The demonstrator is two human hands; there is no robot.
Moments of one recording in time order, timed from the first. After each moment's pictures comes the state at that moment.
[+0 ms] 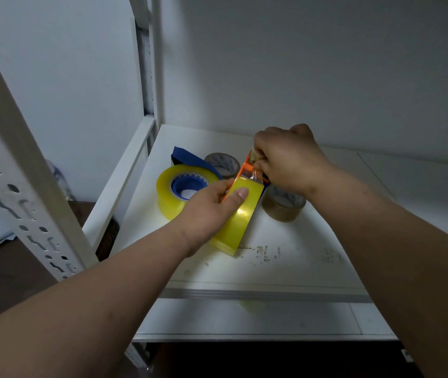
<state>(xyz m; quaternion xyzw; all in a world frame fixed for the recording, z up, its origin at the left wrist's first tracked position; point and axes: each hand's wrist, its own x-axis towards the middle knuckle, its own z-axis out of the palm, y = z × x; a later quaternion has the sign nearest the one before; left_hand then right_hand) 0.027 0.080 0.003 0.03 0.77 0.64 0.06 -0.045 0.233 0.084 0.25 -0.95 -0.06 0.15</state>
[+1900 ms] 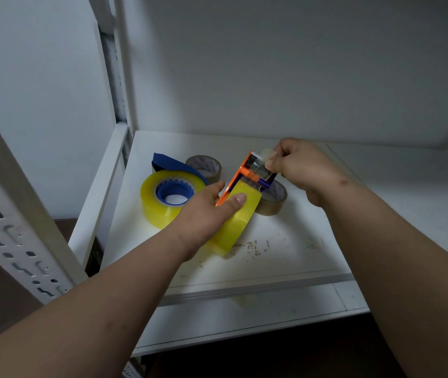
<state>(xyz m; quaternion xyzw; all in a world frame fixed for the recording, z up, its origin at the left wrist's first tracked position) 0.024 0.081 0.001 0.07 0.76 0.64 0.11 -0.005 0.250 0.090 -0.07 -0.91 0.41 0.05</state>
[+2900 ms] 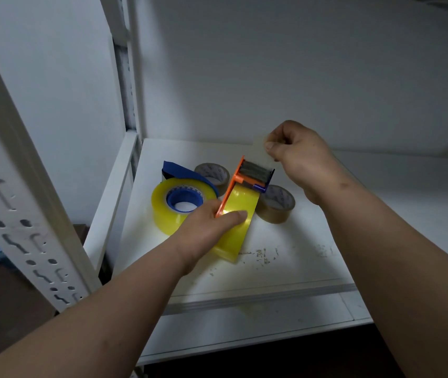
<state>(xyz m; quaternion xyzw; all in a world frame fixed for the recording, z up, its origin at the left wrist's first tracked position) 0.025 0.063 -0.006 0.05 0.73 0.67 0.14 -0.004 0.220 0.110 0.01 -0.90 0.42 0.14</state>
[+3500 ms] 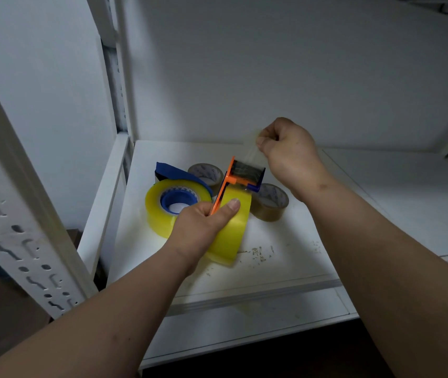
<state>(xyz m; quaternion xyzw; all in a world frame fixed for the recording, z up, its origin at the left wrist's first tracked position) 0.025 0.070 -0.015 0.02 0.71 0.70 0.05 -0.006 0.211 0.109 -0.03 -0.92 0.36 0.18</state>
